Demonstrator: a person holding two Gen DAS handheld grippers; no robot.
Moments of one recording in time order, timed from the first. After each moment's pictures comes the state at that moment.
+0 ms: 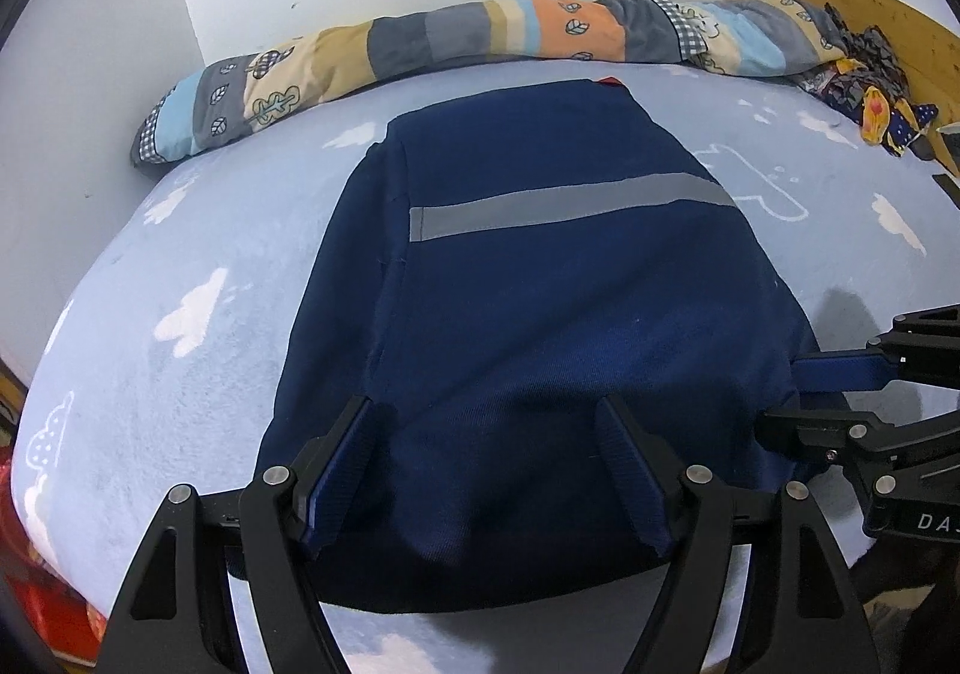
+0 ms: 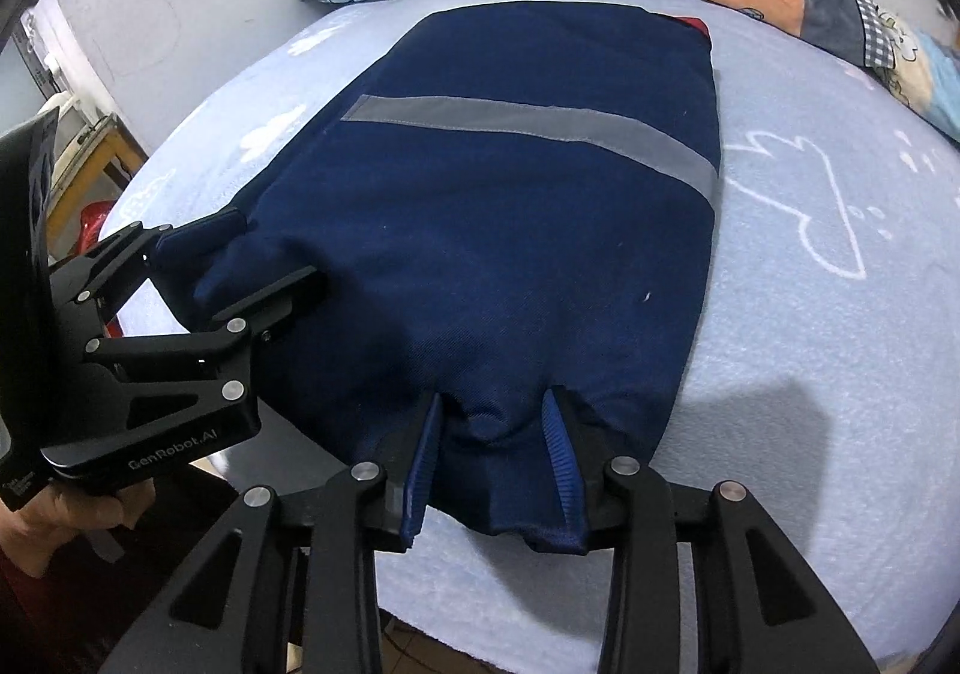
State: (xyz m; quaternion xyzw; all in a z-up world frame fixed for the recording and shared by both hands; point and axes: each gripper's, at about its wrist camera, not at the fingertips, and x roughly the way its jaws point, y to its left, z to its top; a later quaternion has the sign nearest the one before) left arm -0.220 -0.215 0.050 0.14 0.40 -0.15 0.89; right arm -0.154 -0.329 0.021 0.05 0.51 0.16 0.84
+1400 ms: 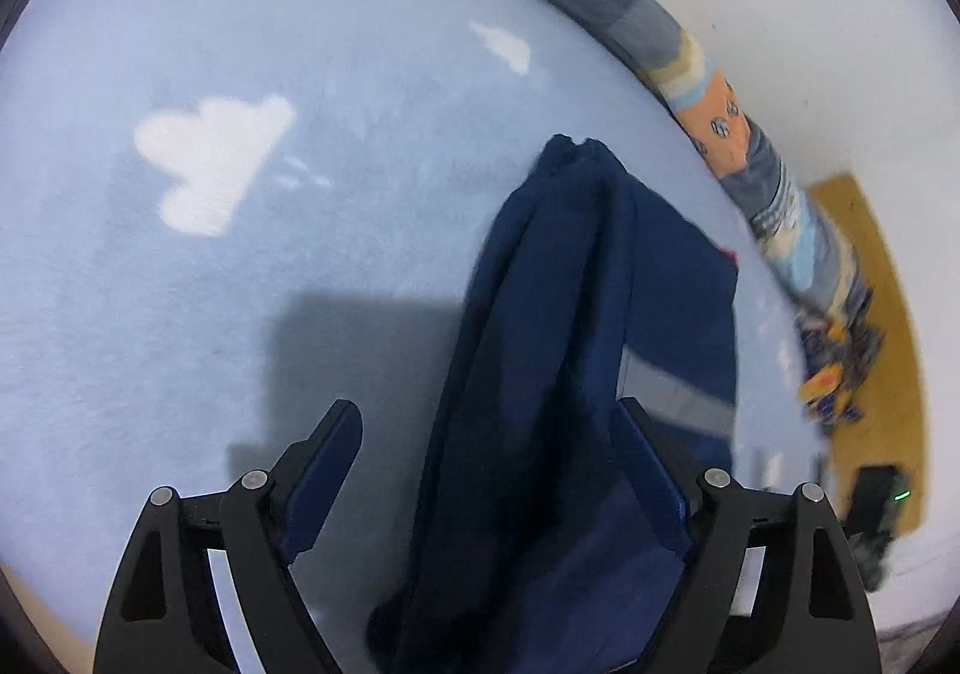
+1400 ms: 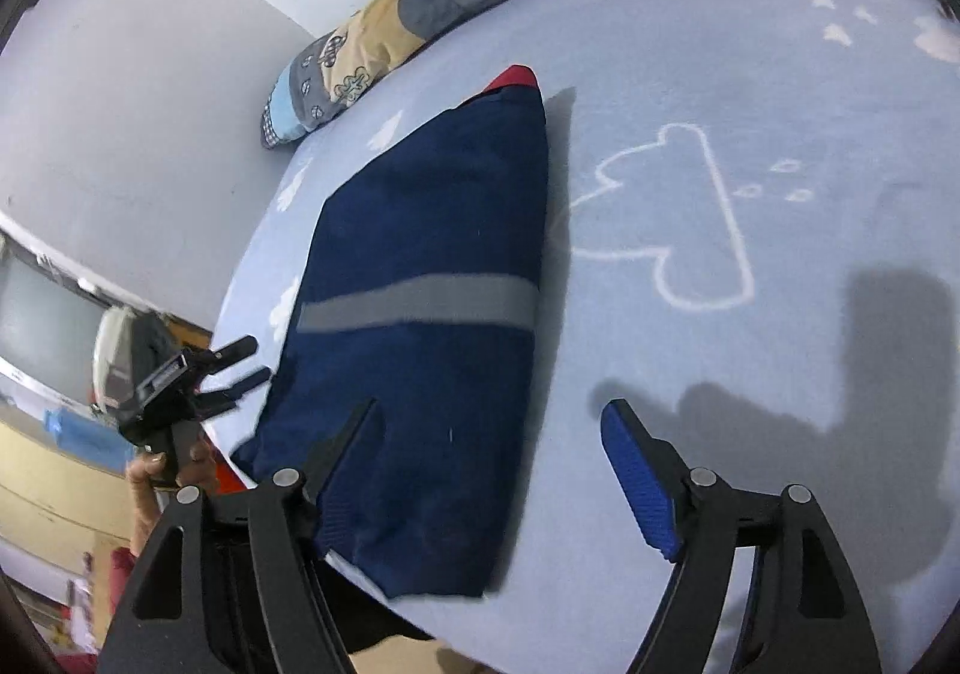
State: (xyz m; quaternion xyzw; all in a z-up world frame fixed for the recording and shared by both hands) left arm -0.054 -0.068 0.049 -0.25 0.55 -0.15 0.78; right arm -0.091 -0.488 0.029 0.31 0.51 0.19 0.78
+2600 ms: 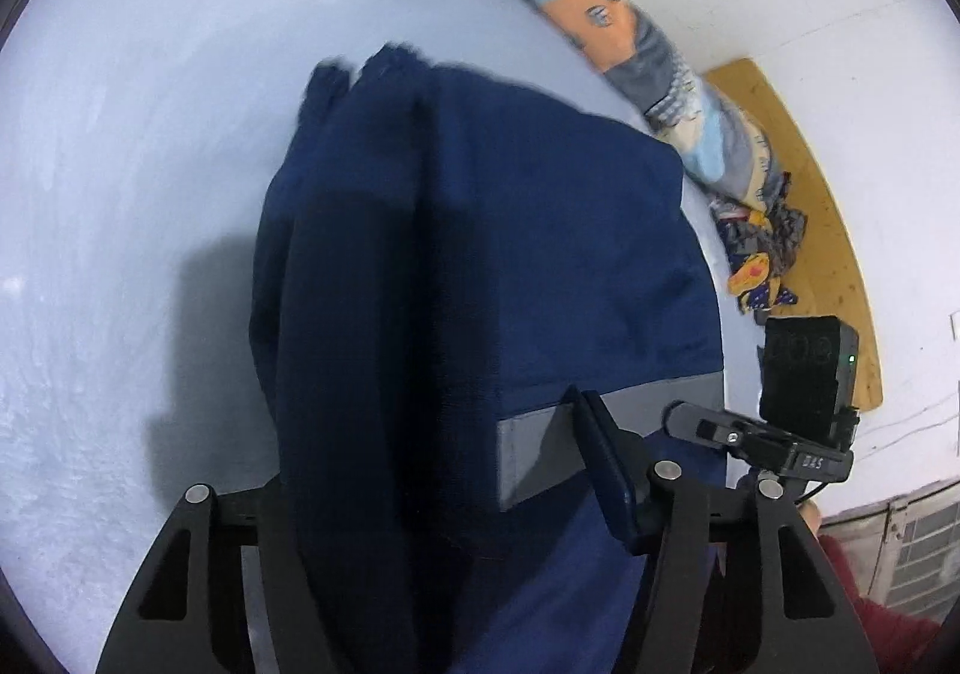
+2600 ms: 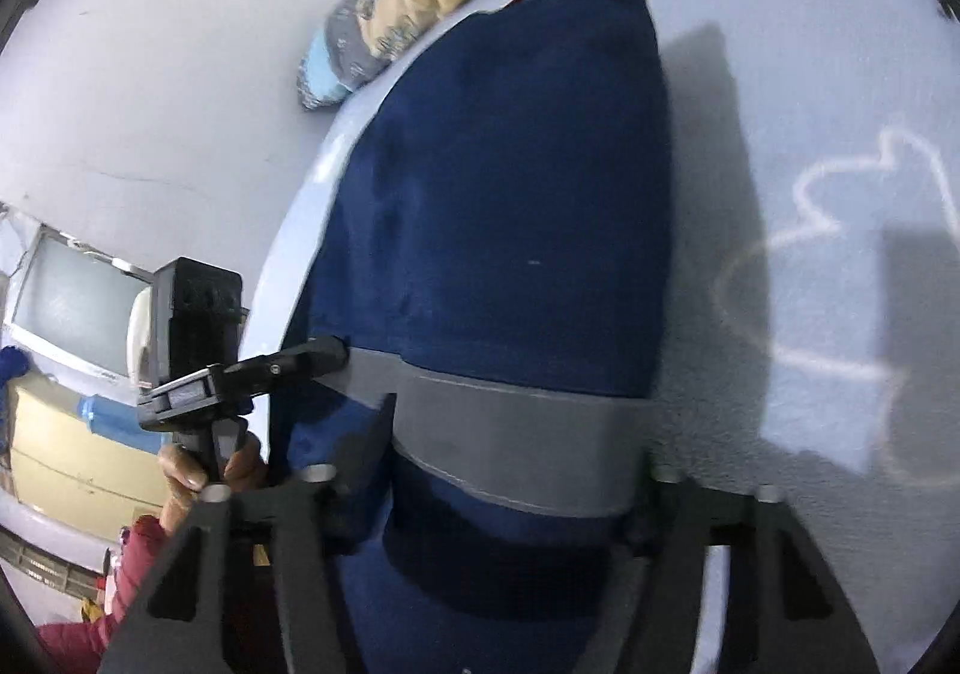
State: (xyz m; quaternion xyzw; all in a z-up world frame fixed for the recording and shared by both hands) left arm 0.037 -0.180 -0.017 -0.18 0.57 -0.33 0.73; right arm -0.023 -0.437 -0.002 0.31 0.51 0.28 0.75
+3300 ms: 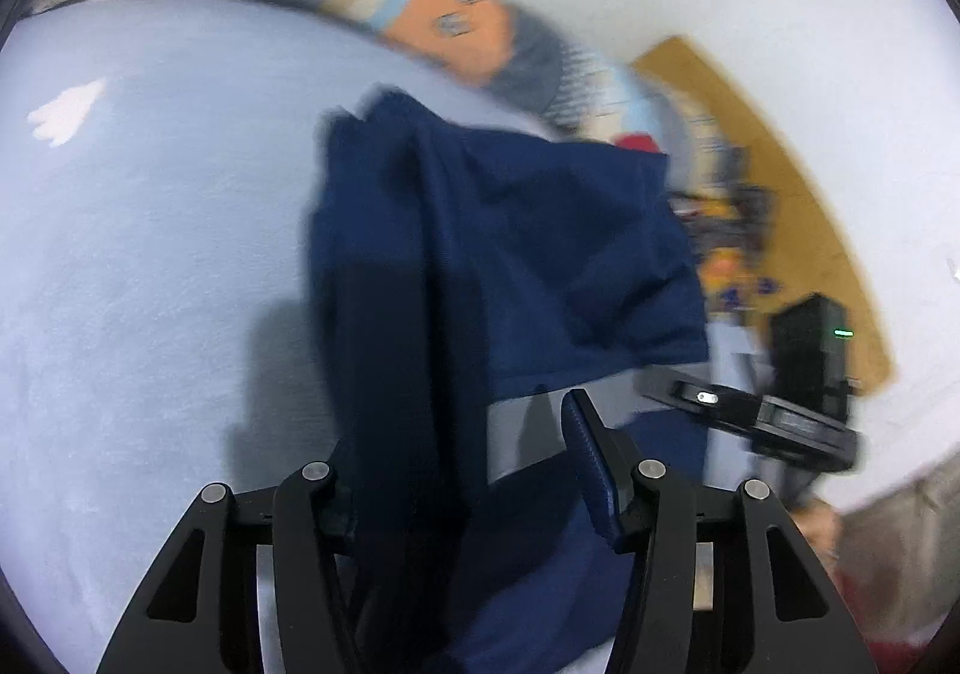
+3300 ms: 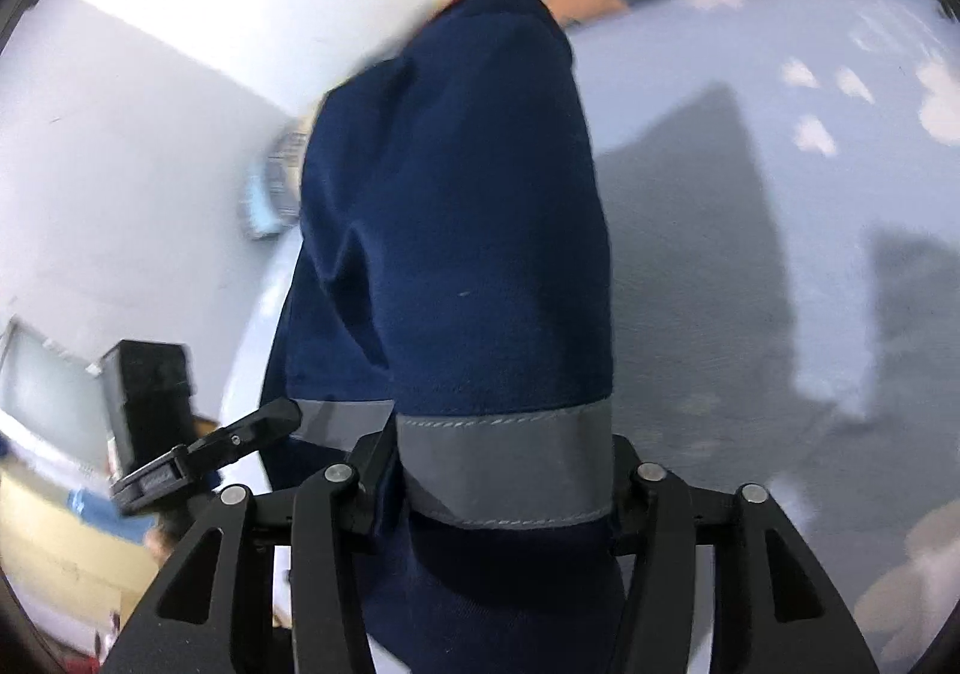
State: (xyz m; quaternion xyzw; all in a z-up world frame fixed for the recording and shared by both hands) left arm 0.049 -0.357 -0.023 -0.11 0.53 -0.33 0.78; right arm -0.022 -0.599 0.010 0.34 0.48 0.14 0.80
